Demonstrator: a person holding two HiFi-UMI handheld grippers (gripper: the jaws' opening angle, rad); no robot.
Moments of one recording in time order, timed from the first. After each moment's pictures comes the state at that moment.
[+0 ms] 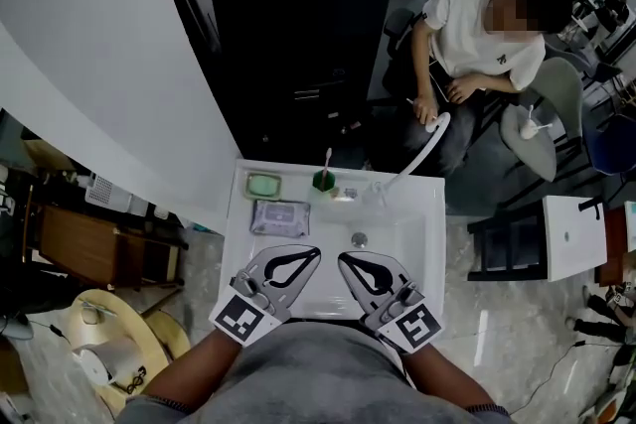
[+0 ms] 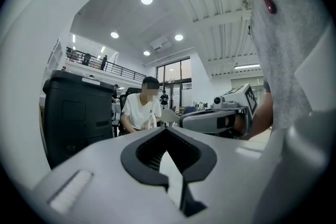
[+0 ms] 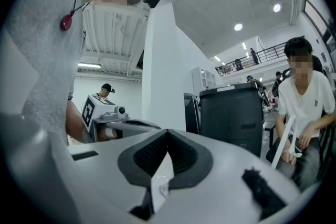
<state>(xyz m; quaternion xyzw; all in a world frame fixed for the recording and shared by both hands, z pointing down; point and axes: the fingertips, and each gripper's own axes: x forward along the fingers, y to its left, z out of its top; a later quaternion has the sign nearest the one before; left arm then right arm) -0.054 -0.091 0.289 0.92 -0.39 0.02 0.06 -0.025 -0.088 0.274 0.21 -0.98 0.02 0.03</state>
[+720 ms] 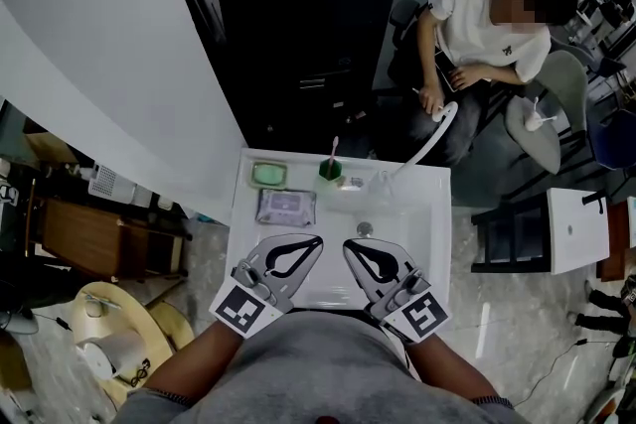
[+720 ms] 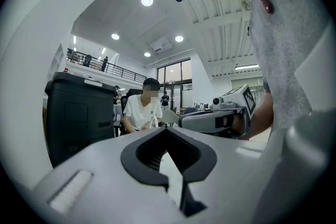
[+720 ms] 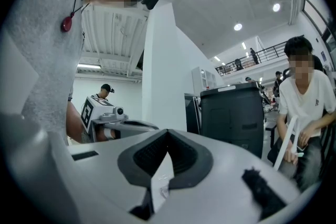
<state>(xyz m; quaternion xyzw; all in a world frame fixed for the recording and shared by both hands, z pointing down) -0.065 -0.086 0.286 0.92 -0.39 0.01 0.05 -0.033 -0.087 0.271 0.21 -0.98 0.02 0.03</state>
